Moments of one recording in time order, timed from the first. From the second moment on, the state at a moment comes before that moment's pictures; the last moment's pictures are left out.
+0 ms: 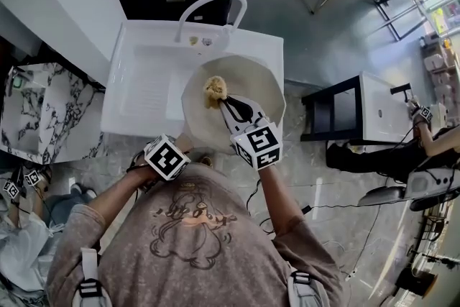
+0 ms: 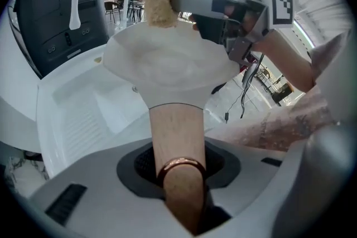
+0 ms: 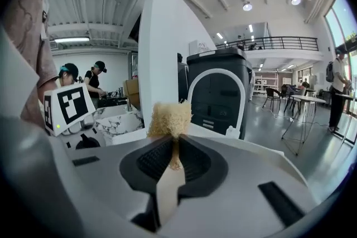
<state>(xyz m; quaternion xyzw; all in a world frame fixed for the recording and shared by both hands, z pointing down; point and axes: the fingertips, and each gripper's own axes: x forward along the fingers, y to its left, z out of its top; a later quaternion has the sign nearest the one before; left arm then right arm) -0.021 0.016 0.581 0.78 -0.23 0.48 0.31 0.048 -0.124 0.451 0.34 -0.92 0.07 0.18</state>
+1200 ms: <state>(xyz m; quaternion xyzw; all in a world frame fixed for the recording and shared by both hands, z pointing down) 0.004 0.033 0.580 0.80 -0.18 0.48 0.30 0.028 -0.122 0.571 0.26 -0.88 0.06 0.40</state>
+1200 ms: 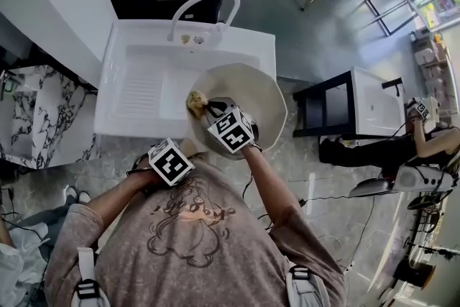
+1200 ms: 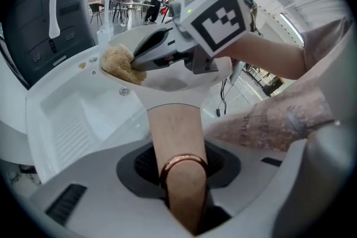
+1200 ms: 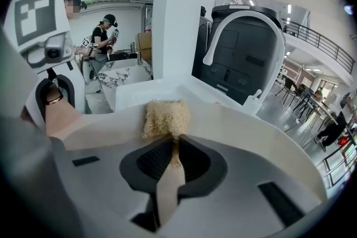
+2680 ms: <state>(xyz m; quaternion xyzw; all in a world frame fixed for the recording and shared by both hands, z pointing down) 0.003 0.028 0.575 0.80 -0.19 0.47 0.32 0.085 -0.222 0.565 0.39 -0.82 0.02 0.42</state>
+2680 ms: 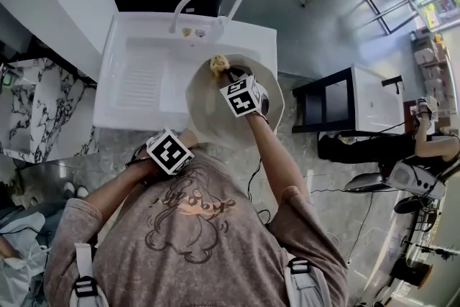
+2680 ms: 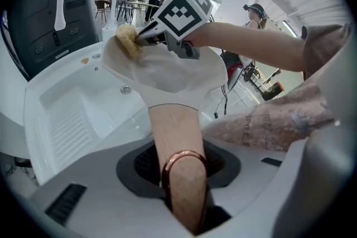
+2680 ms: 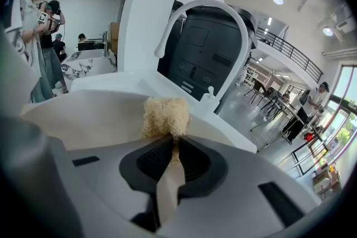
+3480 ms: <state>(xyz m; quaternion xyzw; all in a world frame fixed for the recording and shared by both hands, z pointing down) 0.003 0.024 0.578 0.80 -0.18 0.47 0.33 0.155 -0.233 0.568 0.40 -0.78 0.01 0.49</state>
